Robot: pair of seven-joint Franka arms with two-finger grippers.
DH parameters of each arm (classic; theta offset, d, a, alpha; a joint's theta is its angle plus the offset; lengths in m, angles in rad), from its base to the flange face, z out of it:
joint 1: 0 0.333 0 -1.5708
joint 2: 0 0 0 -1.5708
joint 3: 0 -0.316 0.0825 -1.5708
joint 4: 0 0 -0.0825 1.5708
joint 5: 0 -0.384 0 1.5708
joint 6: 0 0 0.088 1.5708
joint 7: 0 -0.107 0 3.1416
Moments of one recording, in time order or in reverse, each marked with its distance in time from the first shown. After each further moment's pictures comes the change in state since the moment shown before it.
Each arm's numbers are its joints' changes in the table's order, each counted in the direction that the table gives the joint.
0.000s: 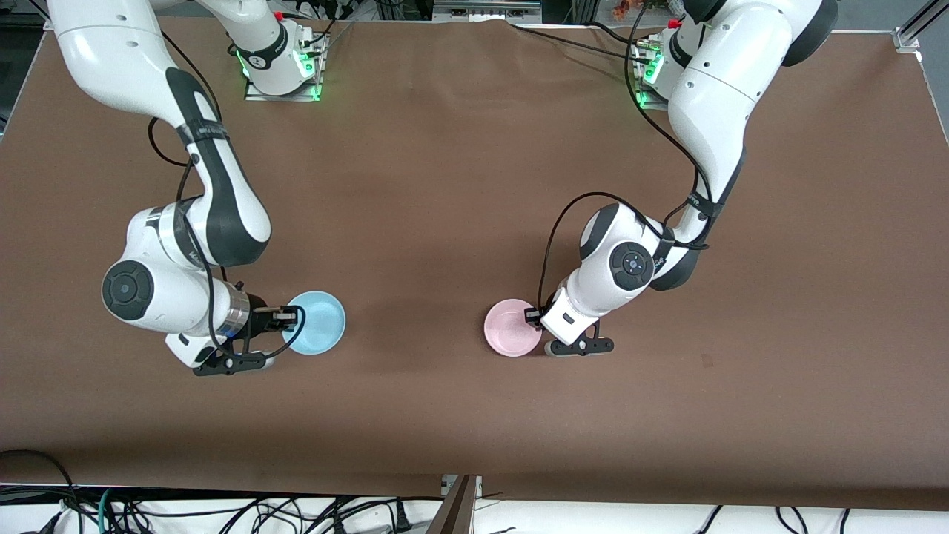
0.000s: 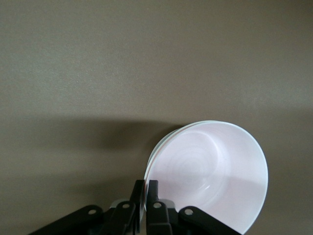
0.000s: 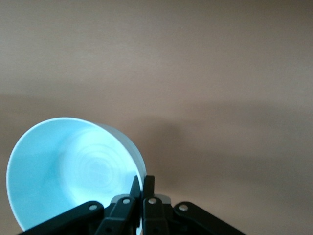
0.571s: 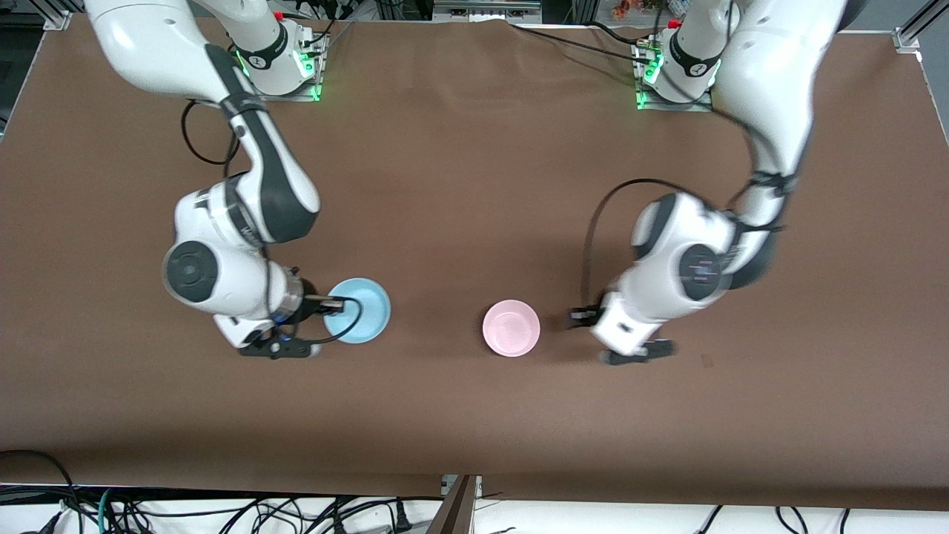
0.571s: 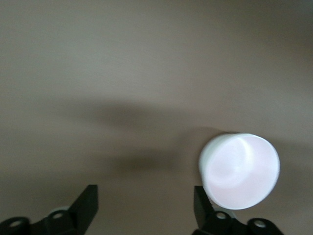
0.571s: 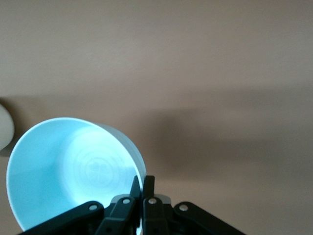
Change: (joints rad) left arm 0.122 -0.192 -0.058 0.054 -0.004 0.392 0.011; right arm 0.138 -0.003 -0.005 0.016 -0.004 0.016 -0.271
